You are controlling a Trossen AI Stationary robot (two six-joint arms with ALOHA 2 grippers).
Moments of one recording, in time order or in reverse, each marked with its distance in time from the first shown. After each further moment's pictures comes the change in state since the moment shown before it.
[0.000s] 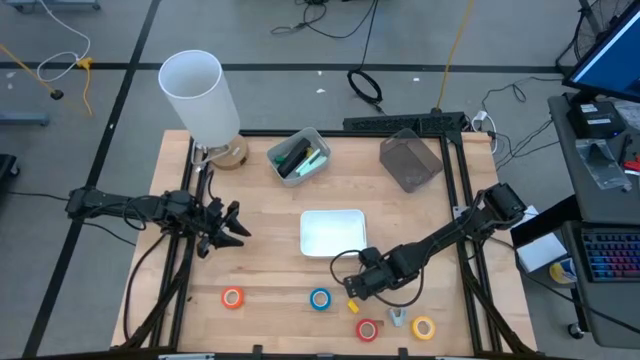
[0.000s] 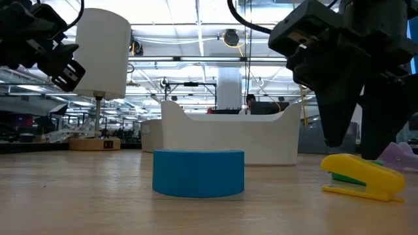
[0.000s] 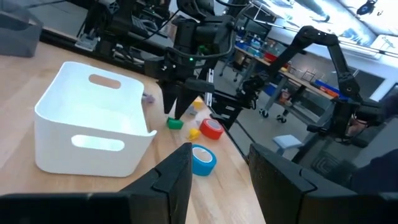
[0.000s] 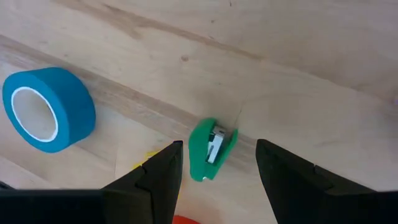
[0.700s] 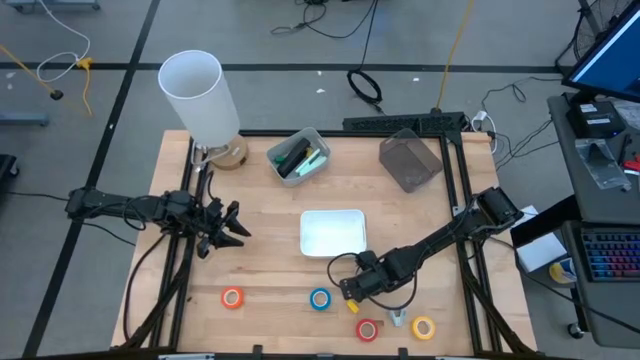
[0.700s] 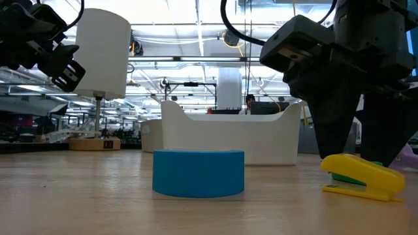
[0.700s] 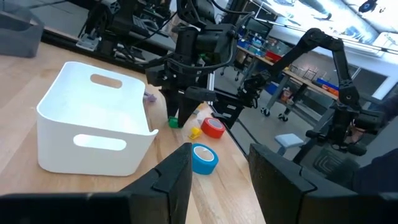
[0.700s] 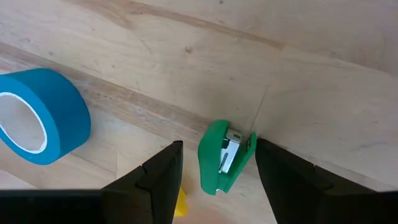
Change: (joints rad) left arm 0.000 0.000 0.000 -0.005 -0.002 0.009; right arm 0.000 0.103 0.004 0.073 -0.025 0.041
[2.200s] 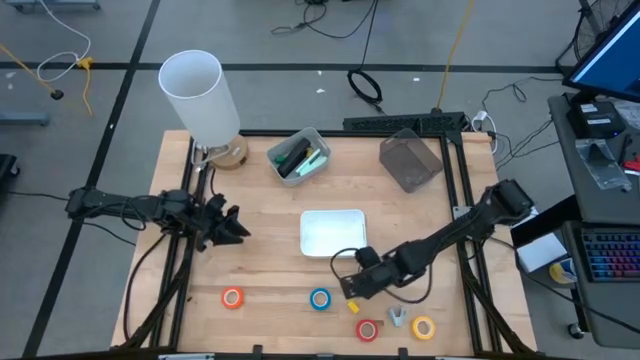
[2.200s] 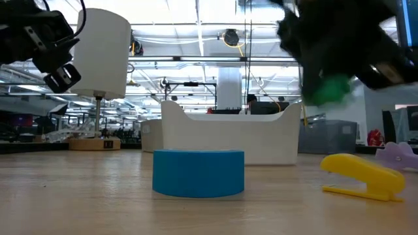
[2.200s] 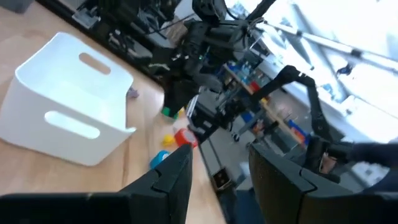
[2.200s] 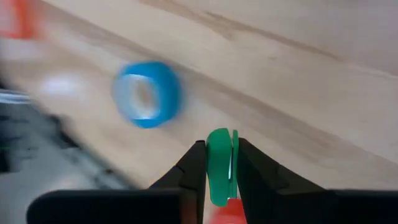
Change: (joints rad) left arm 0.000 0.000 0.000 0.070 -0.013 -0.338; right arm -0.002 -0.189 -0.008 0.074 0.090 -0.075
